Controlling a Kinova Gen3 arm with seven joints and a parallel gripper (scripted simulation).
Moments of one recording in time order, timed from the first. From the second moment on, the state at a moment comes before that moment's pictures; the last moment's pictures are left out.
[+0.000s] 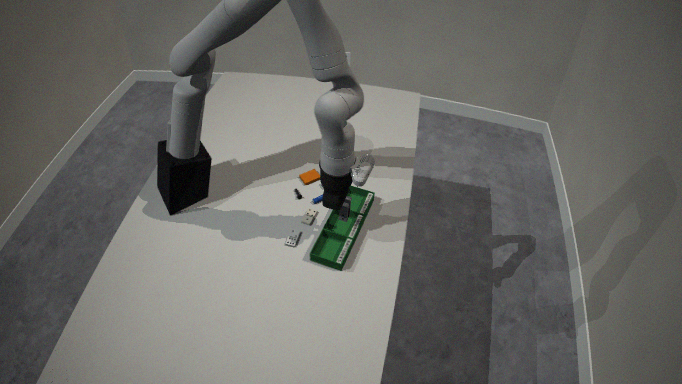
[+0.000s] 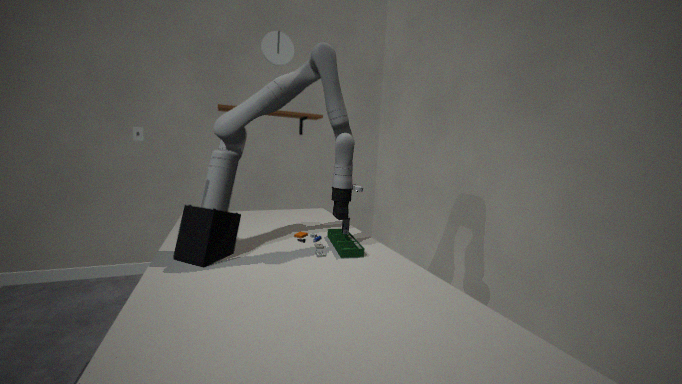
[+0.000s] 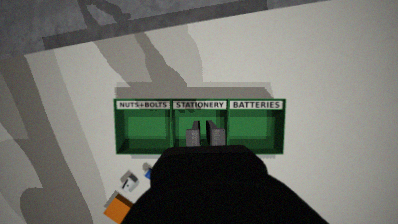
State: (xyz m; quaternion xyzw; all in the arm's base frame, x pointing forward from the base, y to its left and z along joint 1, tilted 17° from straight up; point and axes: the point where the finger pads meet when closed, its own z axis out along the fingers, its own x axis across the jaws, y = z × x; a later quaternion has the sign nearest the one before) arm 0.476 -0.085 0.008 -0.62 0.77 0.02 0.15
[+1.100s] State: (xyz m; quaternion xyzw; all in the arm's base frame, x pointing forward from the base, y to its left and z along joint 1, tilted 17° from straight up) arm 0.497 -0.011 0.037 -0.62 0.77 0.01 0.15
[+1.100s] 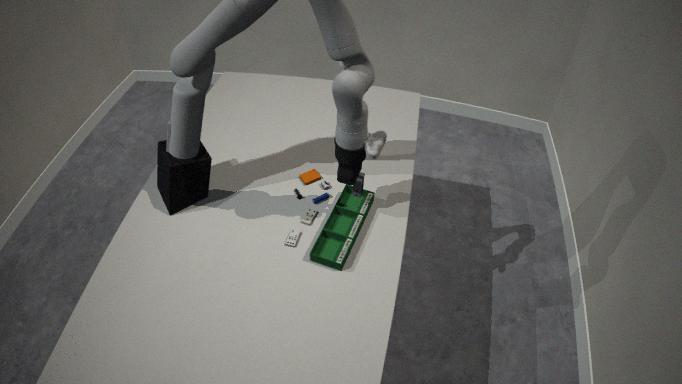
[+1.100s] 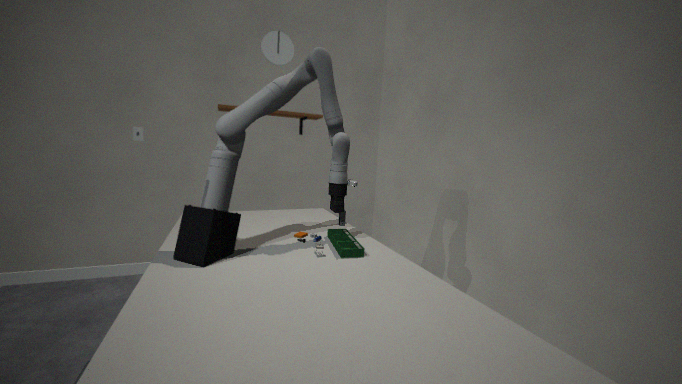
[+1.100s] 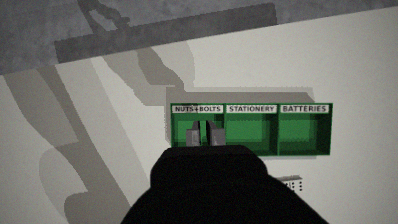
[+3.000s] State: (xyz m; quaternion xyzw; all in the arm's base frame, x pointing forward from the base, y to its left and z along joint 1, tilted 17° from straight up) arm 0.507 -0.001 -0.006 -0.62 0.77 0.01 0.15
